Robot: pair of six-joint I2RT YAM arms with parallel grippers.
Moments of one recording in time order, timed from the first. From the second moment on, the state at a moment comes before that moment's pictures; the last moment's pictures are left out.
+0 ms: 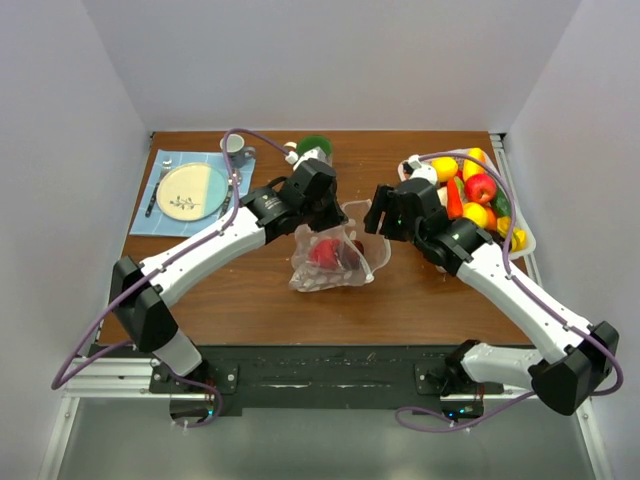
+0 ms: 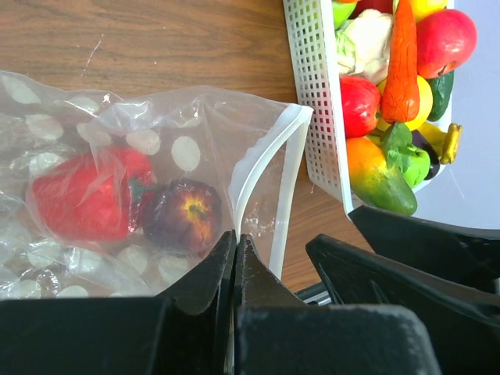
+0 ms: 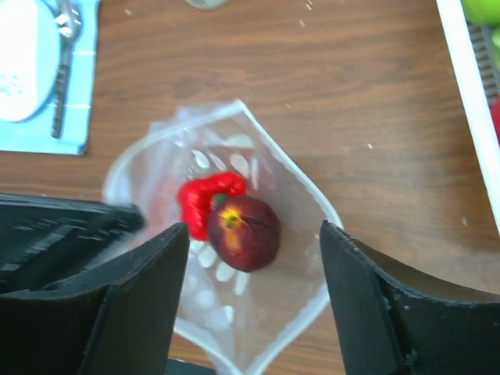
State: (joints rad) left arm -0.82 1.61 1.52 -0.62 -0.12 -0.98; right arm 0.64 1.19 1.16 -0.60 0.30 0.65
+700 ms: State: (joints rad) left arm -0.82 1.55 1.53 -0.66 -0.15 -0.98; right arm 0.63 1.11 0.97 -0.57 0.32 0.64
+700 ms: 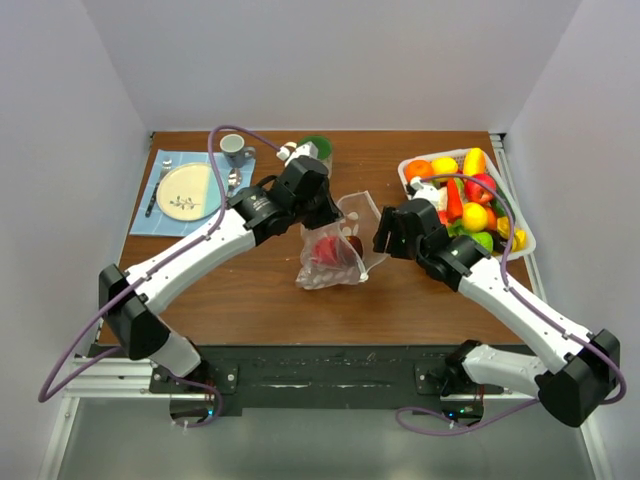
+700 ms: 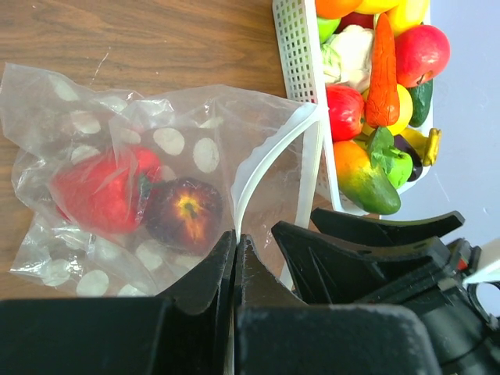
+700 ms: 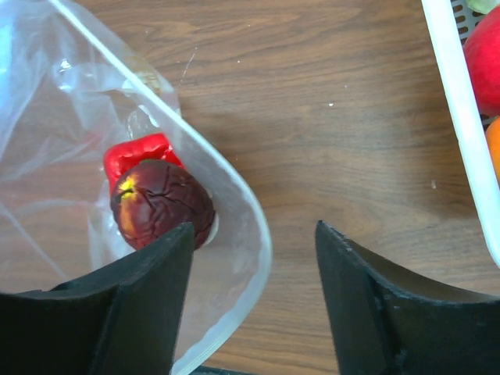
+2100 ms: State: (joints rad) left arm -0.59 1.53 1.39 -0.74 -0.03 -0.83; right arm 0.62 1.38 1.31 -0.65 0.19 0.51
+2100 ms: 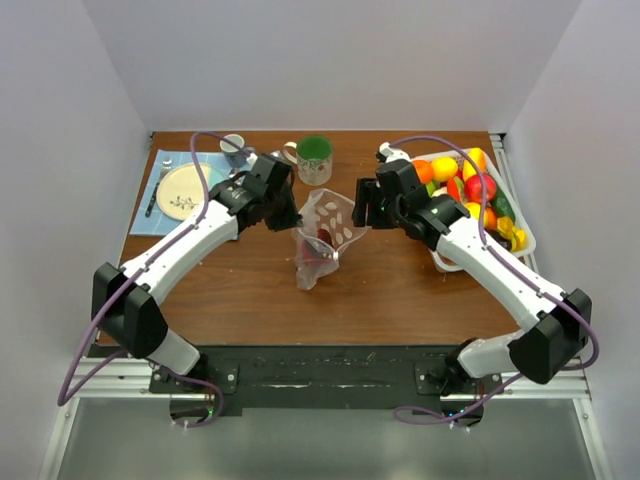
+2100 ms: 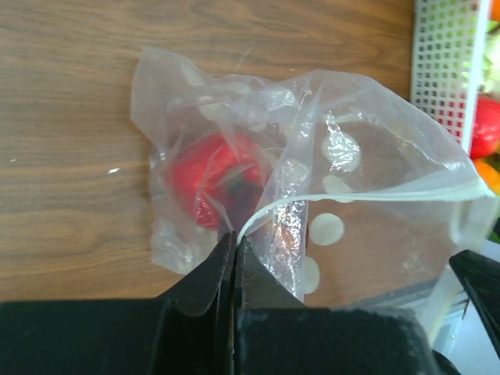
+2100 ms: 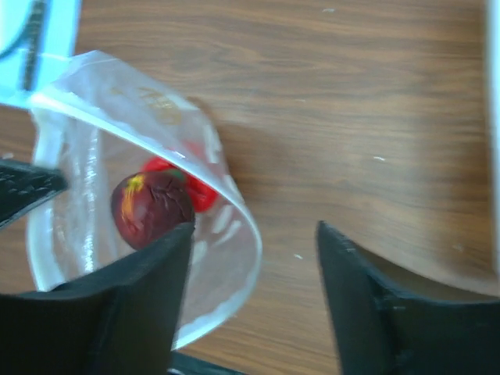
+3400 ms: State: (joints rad) left arm -0.63 1.53 1.45 -0.68 0.03 -0.78; right arm 0.22 1.14 0.97 -0.75 0.49 0.43
